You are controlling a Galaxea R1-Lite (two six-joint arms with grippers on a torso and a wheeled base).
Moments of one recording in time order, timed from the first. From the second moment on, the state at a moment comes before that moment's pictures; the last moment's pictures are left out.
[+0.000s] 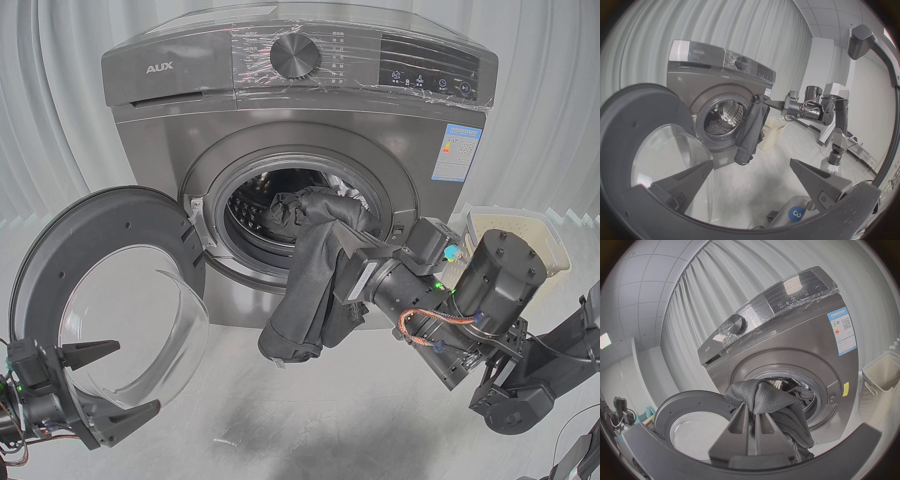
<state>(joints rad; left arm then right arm) -0.23 0.90 -0.20 -0.51 -0.49 0.07 0.89 1.85 -0.76 -1.30 -0.38 0.24</state>
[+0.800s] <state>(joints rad) -0.36 1.60 -0.22 -0.98 -0.51 0.08 0.88 1.87 -0.78 -1.34 -0.38 0.24</state>
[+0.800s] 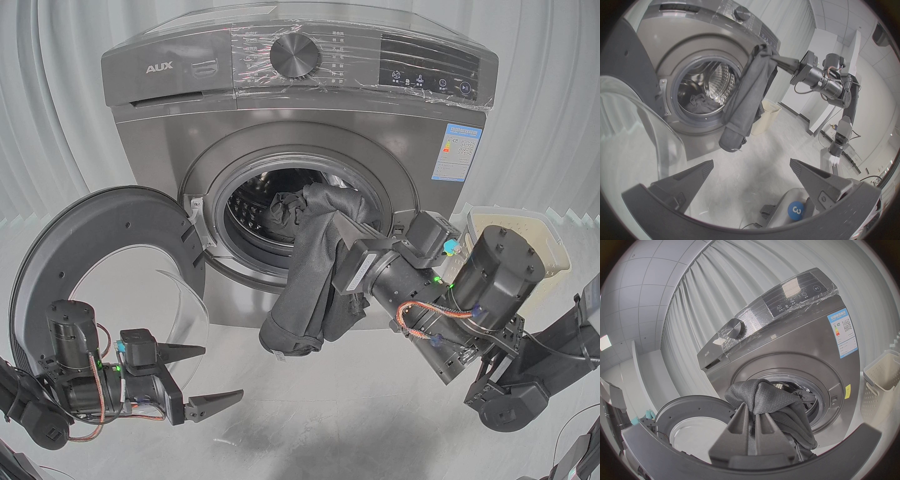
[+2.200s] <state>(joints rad) -0.43 2.27 -0.43 -1.55 -0.44 -0.20 0.89 1.89 -0.80 -1.36 -0.38 0.24</state>
